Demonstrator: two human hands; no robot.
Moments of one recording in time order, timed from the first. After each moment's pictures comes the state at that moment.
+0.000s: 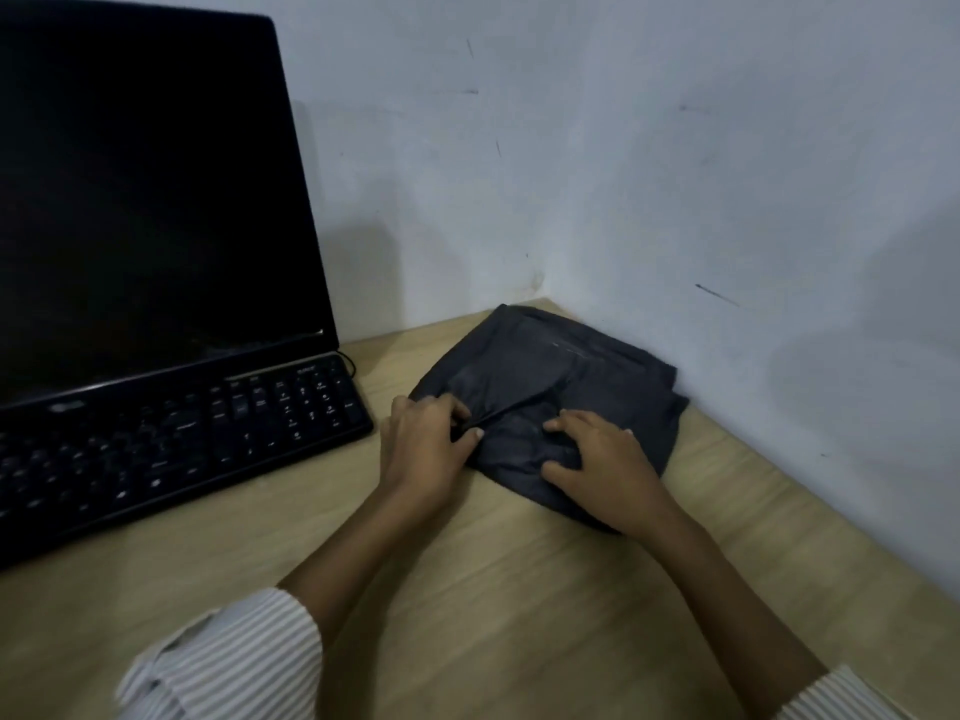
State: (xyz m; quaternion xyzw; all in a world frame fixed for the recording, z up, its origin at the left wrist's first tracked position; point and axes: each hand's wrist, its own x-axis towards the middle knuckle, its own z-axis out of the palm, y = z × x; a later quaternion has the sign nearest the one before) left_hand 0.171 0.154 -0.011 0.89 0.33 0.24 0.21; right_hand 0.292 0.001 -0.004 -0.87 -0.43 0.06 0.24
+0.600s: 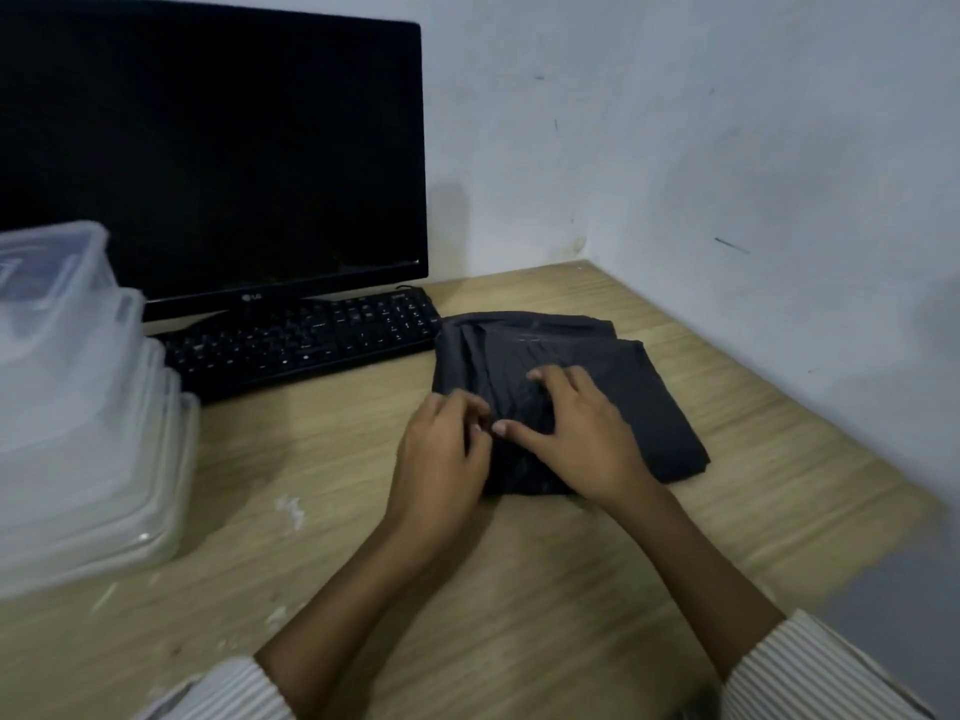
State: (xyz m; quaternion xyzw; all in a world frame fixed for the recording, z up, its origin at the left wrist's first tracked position) left_hand 0.004 0.041 0.007 0.84 0.32 0.35 0.27; right_hand 0.138 -0.039 0.021 -0.84 -0.48 0.00 0.25
